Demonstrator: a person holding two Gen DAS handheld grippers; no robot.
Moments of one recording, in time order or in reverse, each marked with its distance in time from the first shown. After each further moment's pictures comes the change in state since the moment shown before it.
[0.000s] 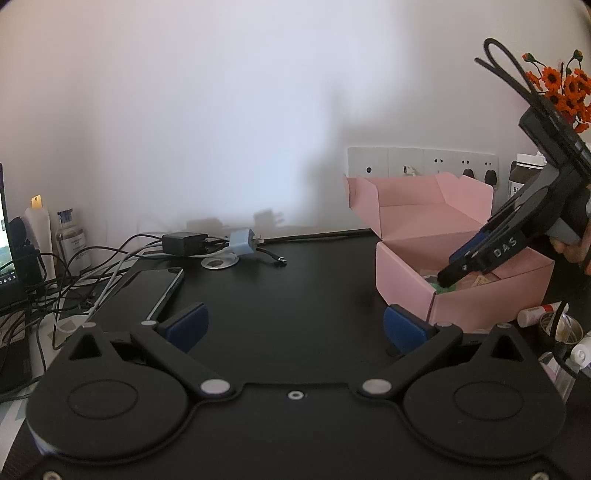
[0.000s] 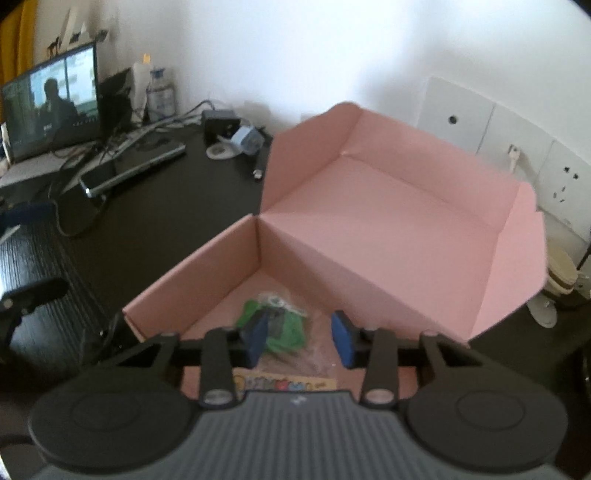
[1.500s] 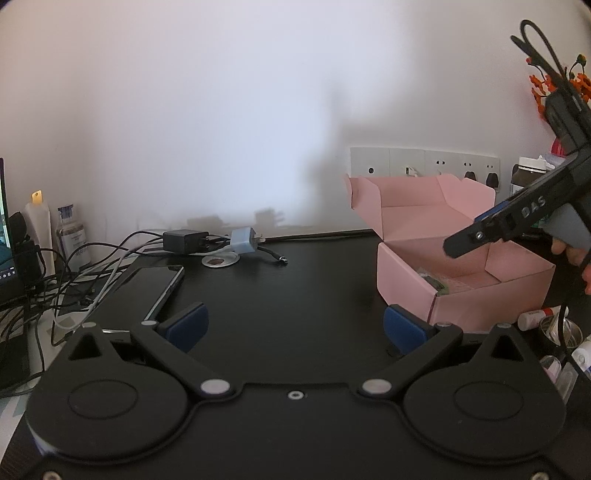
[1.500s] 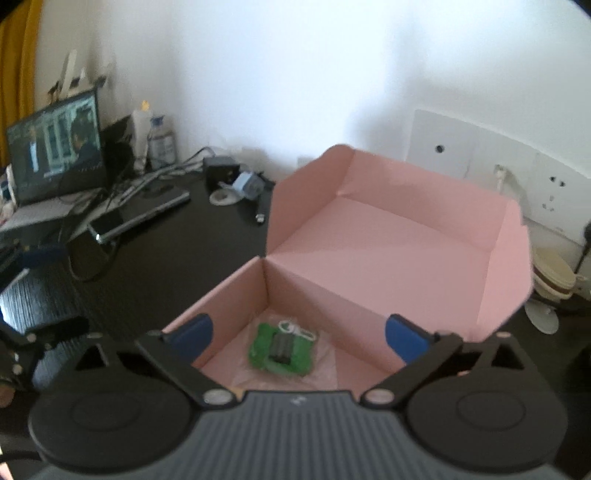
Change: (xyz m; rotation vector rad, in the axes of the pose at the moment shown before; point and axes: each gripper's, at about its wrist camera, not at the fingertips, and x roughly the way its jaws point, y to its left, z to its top) left arm 0.002 0.004 0.000 -0.018 0.003 -0.006; right arm -0.028 -0.006 -0.005 0.099 -0.164 0.010
